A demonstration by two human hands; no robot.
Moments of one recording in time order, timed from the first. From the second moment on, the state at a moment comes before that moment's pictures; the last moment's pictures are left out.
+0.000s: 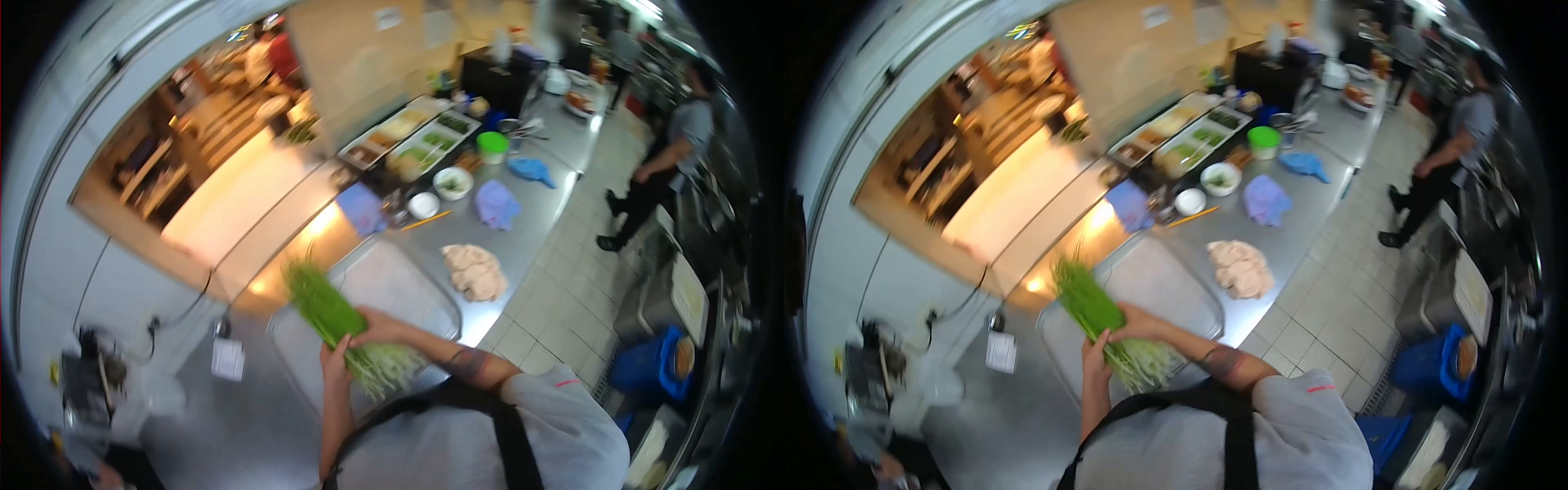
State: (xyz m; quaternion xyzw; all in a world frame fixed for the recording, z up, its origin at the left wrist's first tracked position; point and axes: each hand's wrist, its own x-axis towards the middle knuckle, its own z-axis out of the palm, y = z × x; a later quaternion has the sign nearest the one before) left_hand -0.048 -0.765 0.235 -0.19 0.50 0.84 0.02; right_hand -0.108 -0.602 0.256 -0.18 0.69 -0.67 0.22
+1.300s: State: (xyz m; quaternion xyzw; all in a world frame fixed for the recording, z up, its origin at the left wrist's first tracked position) left_hand -0.044 -0.813 0.204 -0.26 0.61 0.75 0.04; right_hand -0.101 -0.647 0.183 -0.12 0.68 -0.69 0.20
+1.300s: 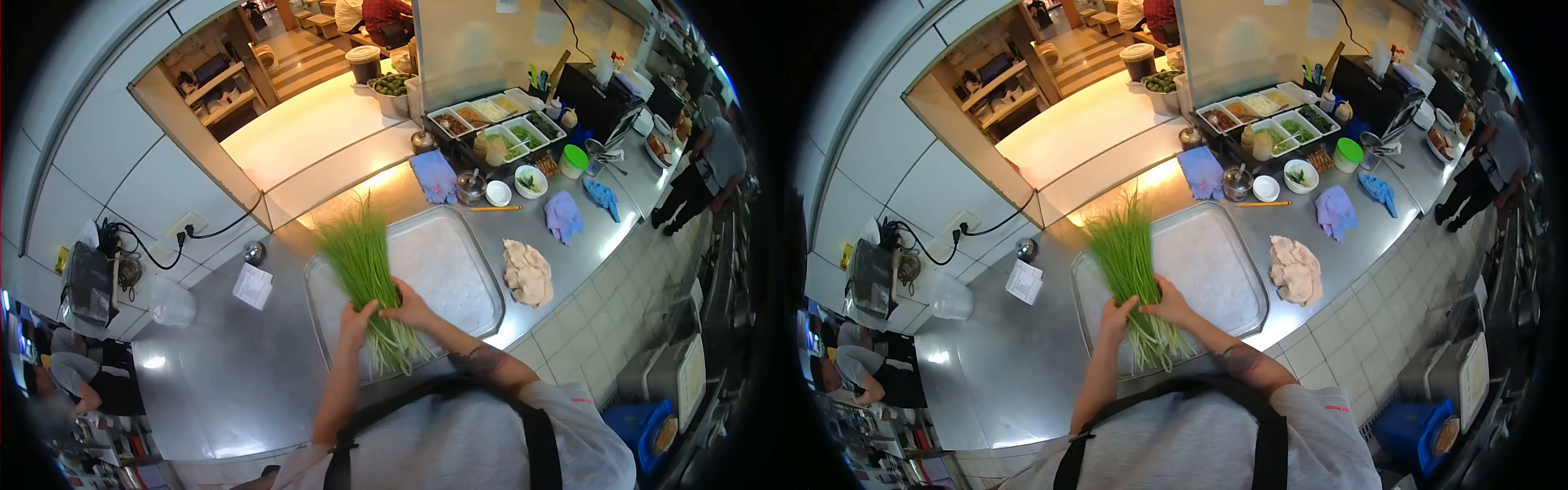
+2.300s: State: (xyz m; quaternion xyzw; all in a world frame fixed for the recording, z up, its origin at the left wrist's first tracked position) left_hand 0.000 -0.802 0.221 -0.10 0.96 0.27 -0.04; right_hand -0.146 -0.658 0.232 -0.33 0.89 -0.31 -0.06
